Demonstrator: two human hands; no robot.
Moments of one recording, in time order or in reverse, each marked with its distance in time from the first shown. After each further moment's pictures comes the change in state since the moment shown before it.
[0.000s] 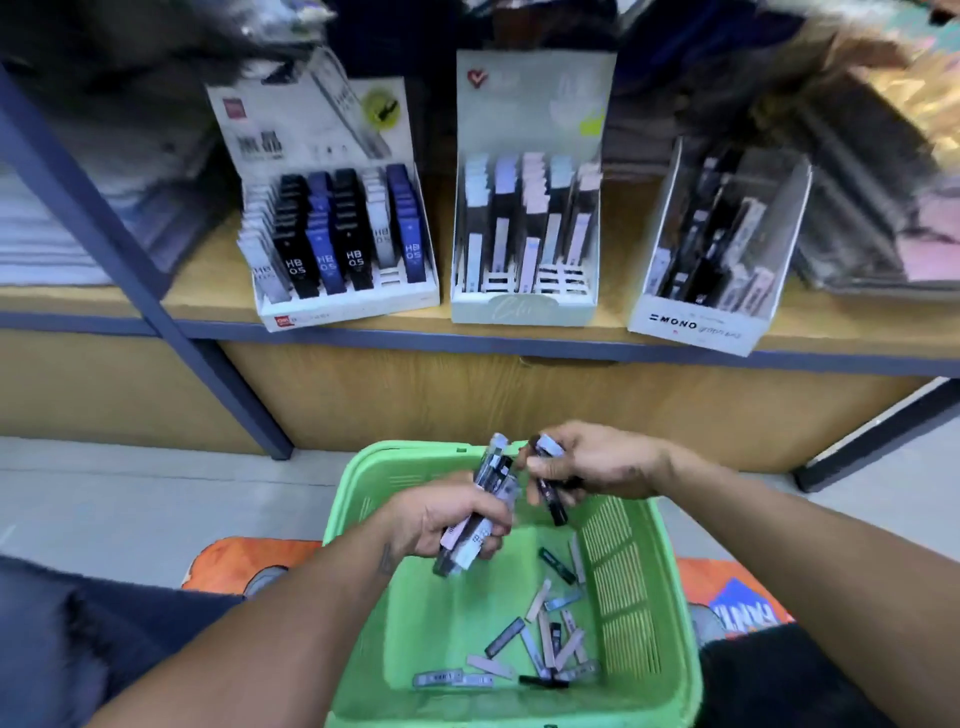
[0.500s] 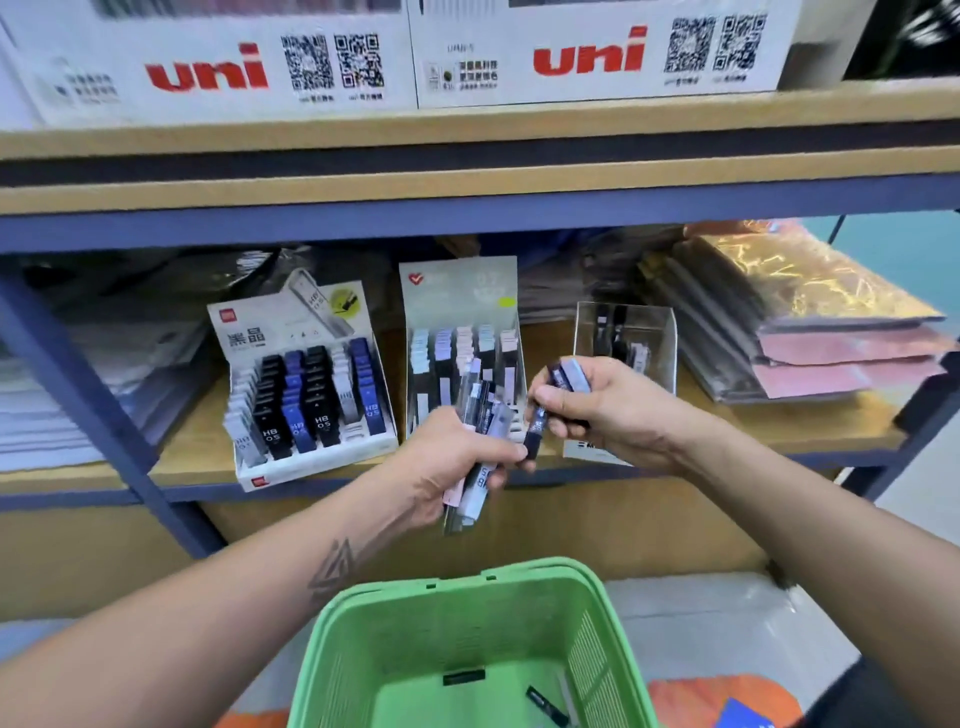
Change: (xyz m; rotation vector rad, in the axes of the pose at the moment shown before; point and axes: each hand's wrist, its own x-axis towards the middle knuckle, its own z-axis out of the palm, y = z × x) left_hand -0.086 0.181 0.077 0.119 0.225 0.571; right_hand -0.111 -0.143 -0.066 0.143 0.429 -0.496
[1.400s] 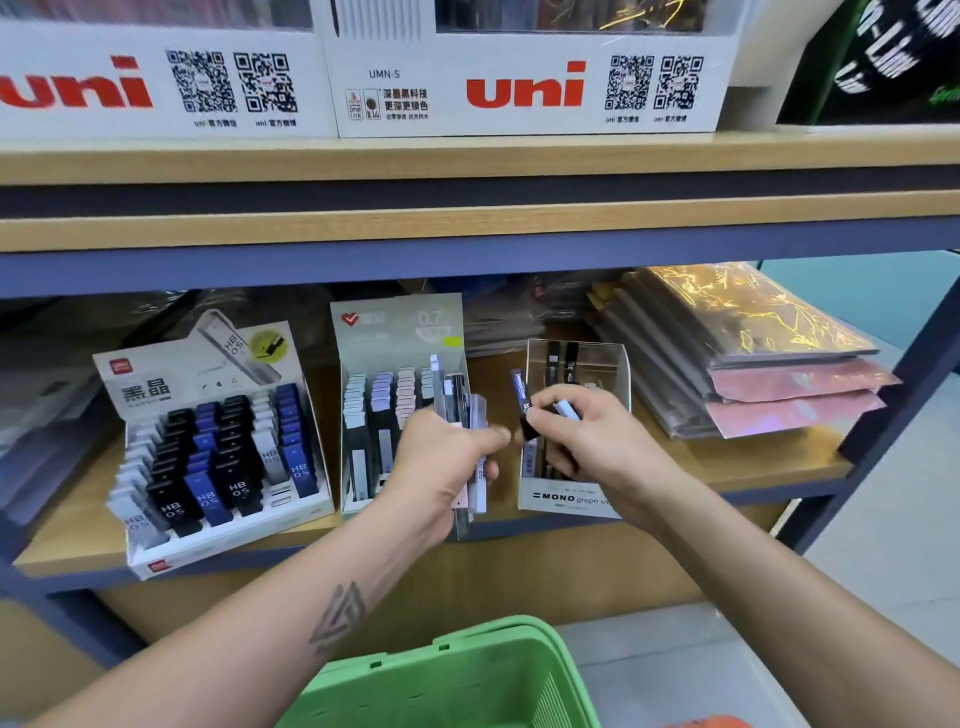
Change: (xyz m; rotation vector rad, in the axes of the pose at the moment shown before) left_hand 0.070 0.021 0.040 -0.034 0.317 0.133; right_hand 0.004 0.000 -0.026 -0.109 0.376 0.049
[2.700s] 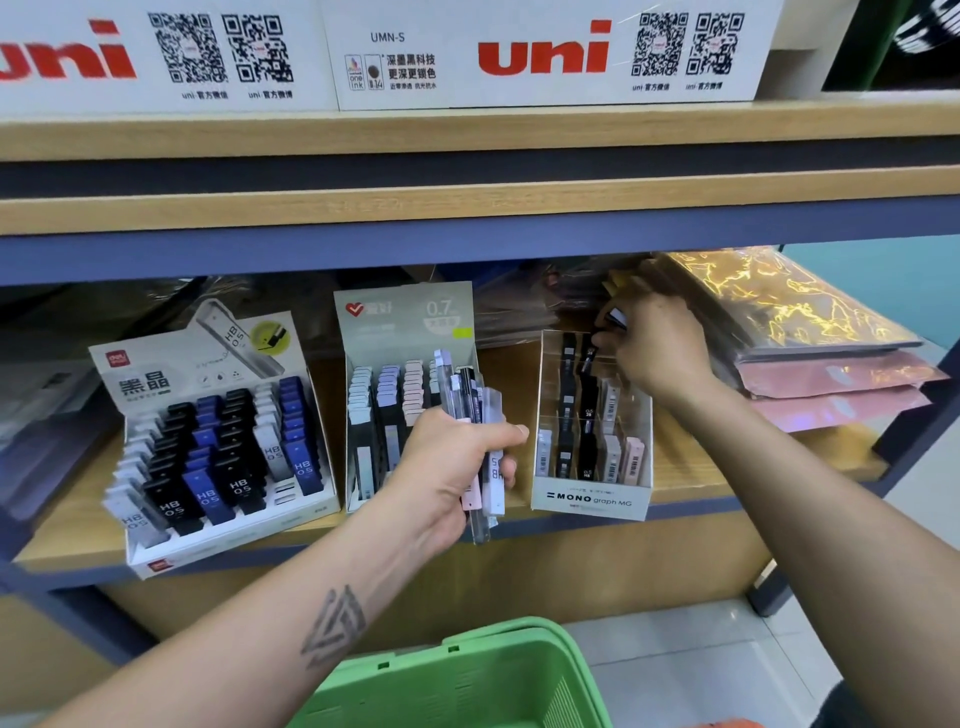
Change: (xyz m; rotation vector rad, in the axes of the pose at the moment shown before) left_hand -0.006 0.008 -0.002 -0.184 -0.112 -0.135; right_hand 0.097 -0.003 -0.062 -1.048 0.503 -0.338
